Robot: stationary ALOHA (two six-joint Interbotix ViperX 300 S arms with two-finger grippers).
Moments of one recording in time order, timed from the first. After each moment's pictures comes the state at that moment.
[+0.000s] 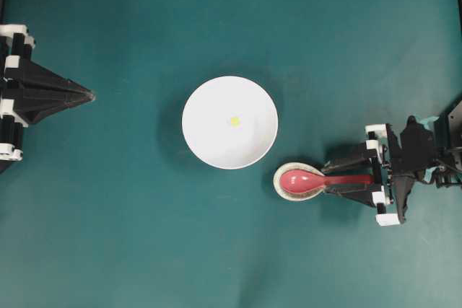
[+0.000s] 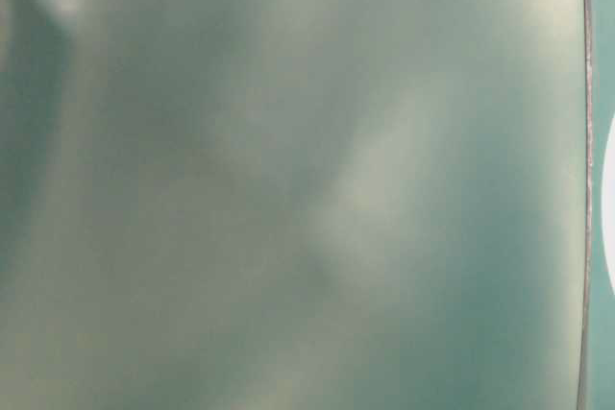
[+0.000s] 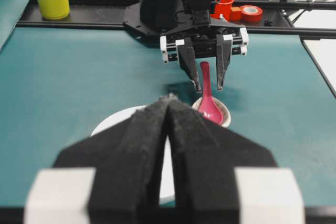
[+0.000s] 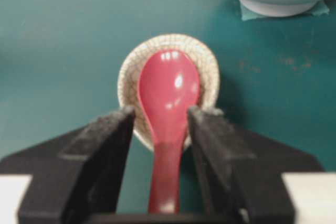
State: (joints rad) left arm 0.00 -0.96 1.18 0.01 -0.24 -0.01; right arm 0.46 0.20 1.32 0.42 -1.26 0.17
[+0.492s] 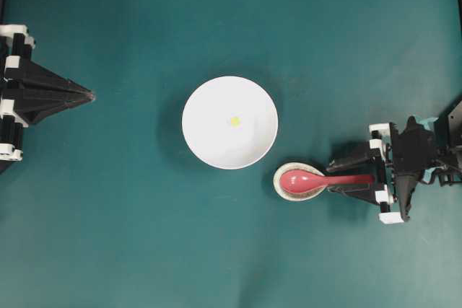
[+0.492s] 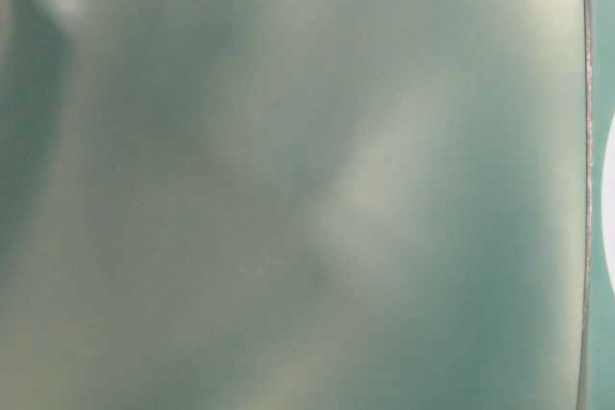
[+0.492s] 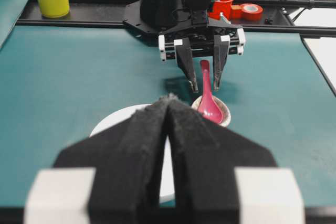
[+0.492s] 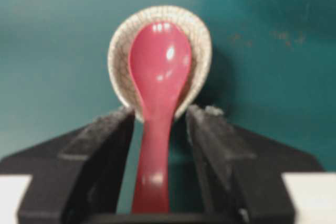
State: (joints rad) left arm 0.00 -0.96 1.18 0.01 -0.24 -0.01; right arm 0.46 0.20 1.34 0.42 -1.22 0.16
